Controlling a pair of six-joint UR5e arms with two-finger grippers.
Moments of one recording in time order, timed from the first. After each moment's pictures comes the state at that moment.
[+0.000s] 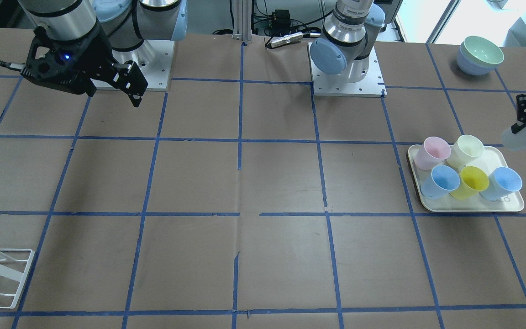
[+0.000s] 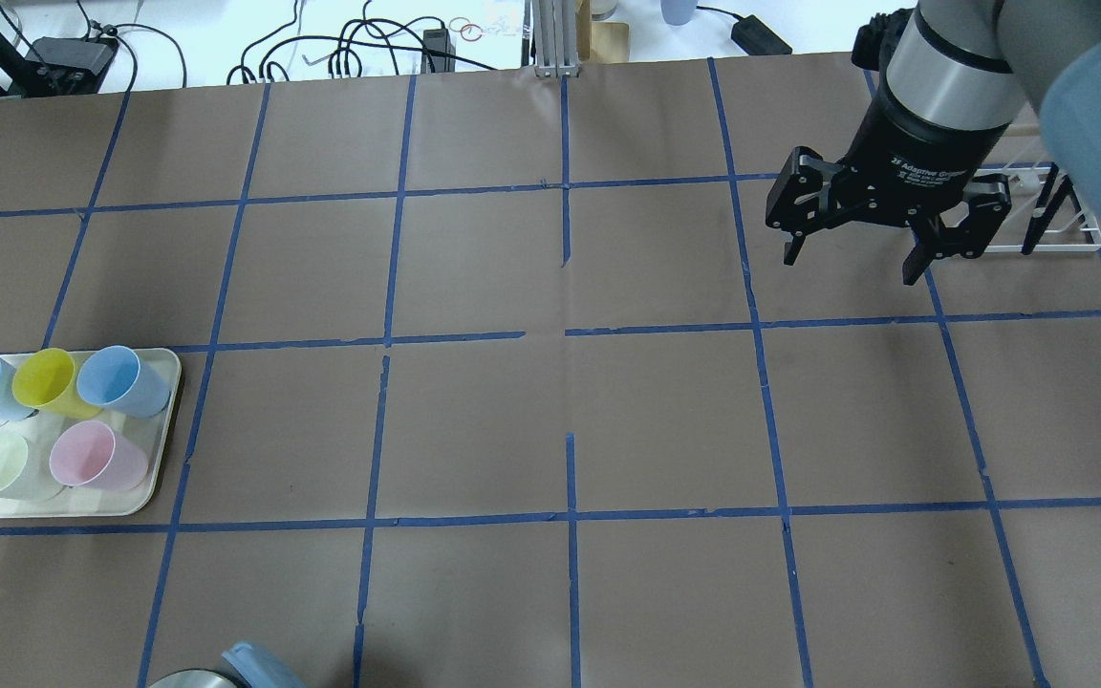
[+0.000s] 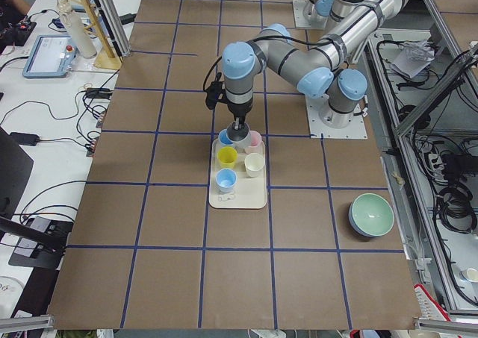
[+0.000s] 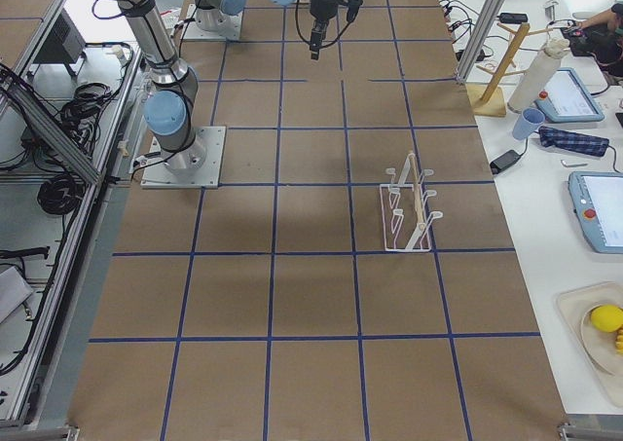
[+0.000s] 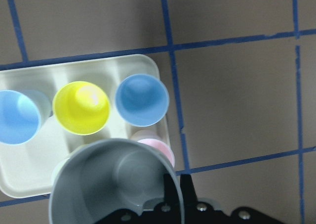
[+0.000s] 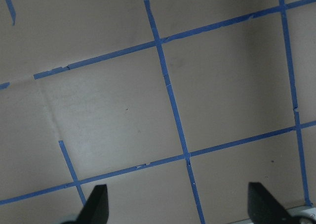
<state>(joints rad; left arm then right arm) -0.71 -1.65 -1.74 -1.35 1.56 1.22 1.58 -1.64 1.62 -1.49 -1.56 0.27</state>
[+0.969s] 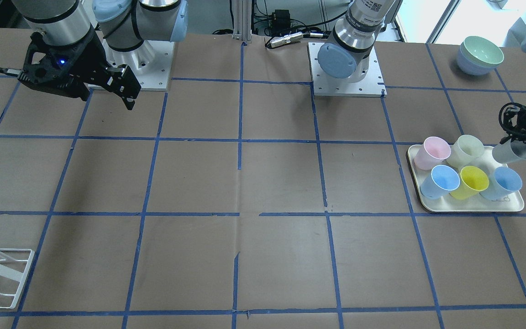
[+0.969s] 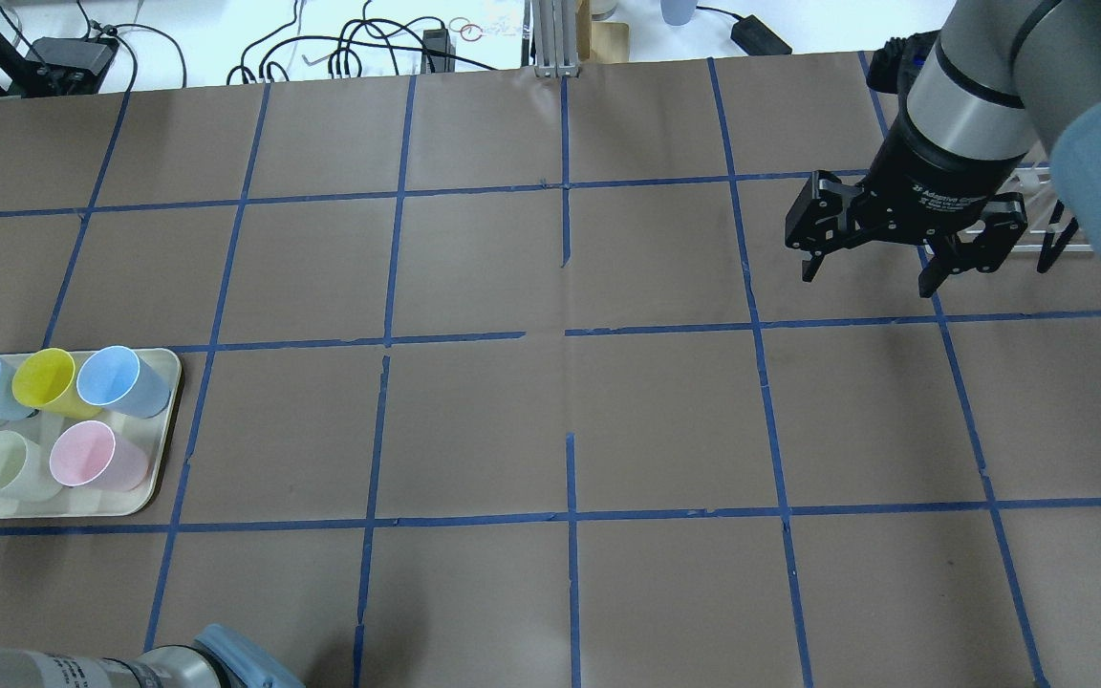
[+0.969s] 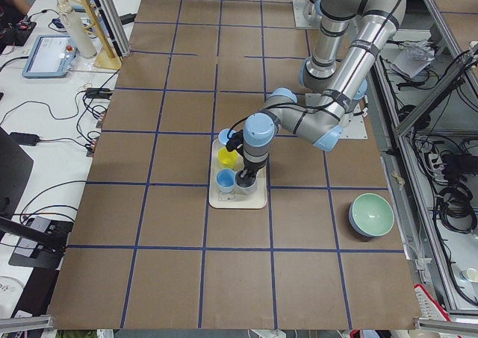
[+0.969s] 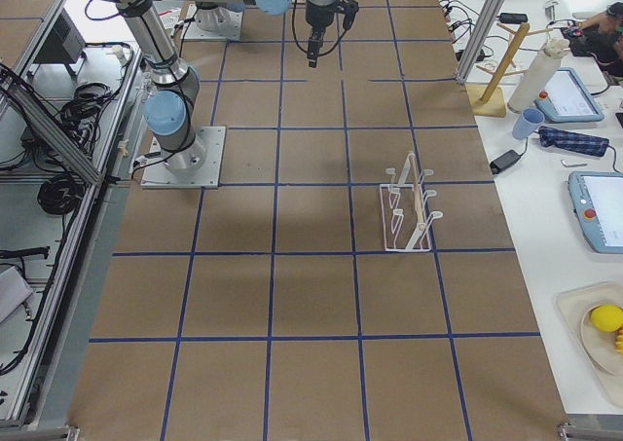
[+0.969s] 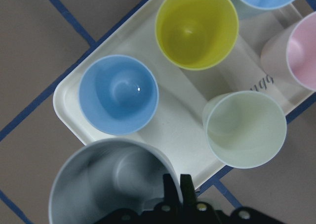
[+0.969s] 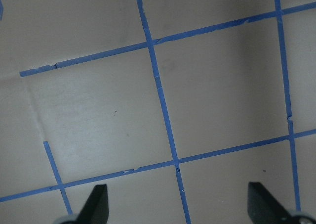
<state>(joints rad) -0.57 -1.77 -1.89 -1.11 1.56 1.75 1.54 -1.66 1.69 -1.55 -1.56 0.18</state>
